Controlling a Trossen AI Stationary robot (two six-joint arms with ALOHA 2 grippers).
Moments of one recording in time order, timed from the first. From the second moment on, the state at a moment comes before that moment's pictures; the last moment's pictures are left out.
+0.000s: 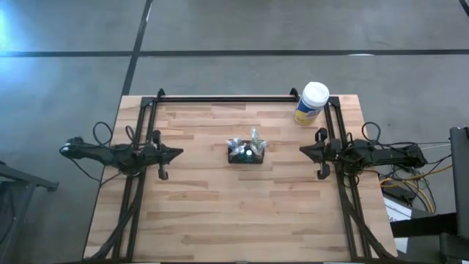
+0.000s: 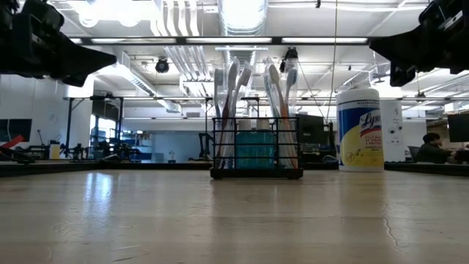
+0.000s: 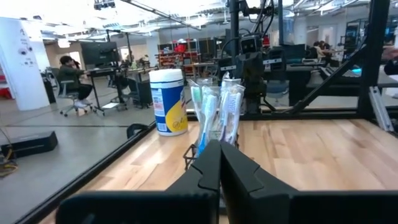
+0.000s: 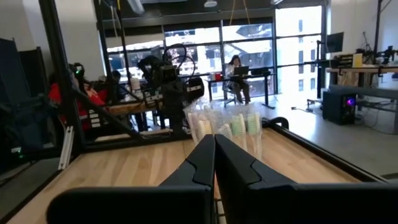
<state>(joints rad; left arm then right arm) -0.26 0.03 0.01 0.06 -0.48 0.11 0.09 0.01 0.01 0.16 0.21 0.10</state>
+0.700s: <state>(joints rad) -0.26 0.04 0.01 0.07 -0.58 -0.02 0.09 0.01 0.01 0.17 0.27 0.05</state>
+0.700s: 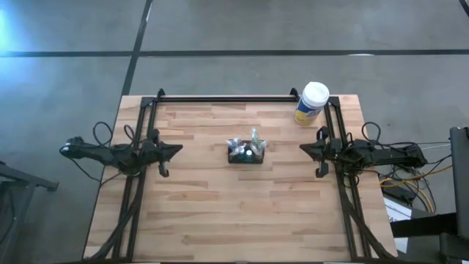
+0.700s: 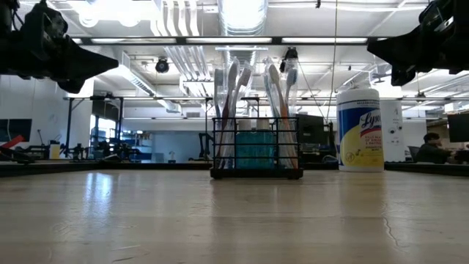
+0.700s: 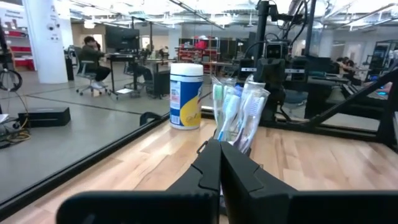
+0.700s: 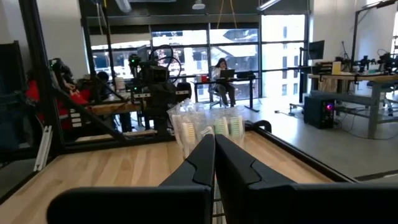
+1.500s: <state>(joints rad) -0.26 0.04 0.01 0.05 -0.58 -0.01 0.09 0.01 0.01 0.17 0.26 0.05</state>
